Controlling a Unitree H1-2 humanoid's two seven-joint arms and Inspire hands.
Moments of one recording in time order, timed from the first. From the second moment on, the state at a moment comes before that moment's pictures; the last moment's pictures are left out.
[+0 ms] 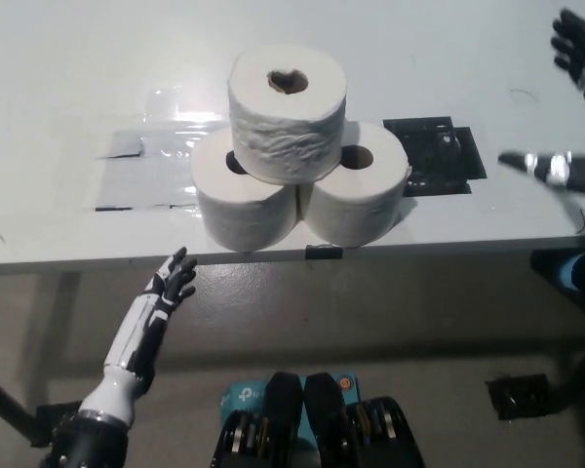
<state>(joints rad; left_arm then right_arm) -0.18 0.14 -0.01 0.14 -0.03 -0.11 -0.14 -0.49 -0.16 -0.32 -0.23 0.01 0.18 0.47</state>
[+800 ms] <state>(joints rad) -0.06 0.16 0.01 0.07 -0.06 -0.12 -0.15 -0.19 0.07 -0.16 0.11 0.13 -0.09 0.35</state>
